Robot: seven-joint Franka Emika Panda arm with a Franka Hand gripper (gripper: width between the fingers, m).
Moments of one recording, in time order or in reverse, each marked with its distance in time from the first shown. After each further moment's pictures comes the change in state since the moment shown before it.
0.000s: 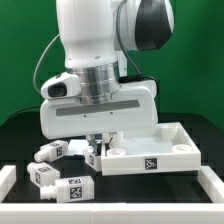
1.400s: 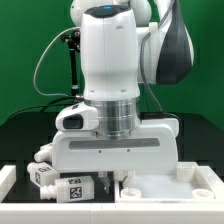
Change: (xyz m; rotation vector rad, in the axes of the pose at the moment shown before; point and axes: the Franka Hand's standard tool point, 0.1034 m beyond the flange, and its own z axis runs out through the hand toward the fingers) arm 0.062 -0.017 0.045 -0.068 0.068 0.028
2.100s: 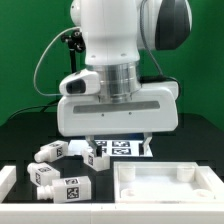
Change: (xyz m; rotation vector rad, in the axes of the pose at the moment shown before) arm -0.046 -0.009 -0.055 0.032 -0.058 0.035
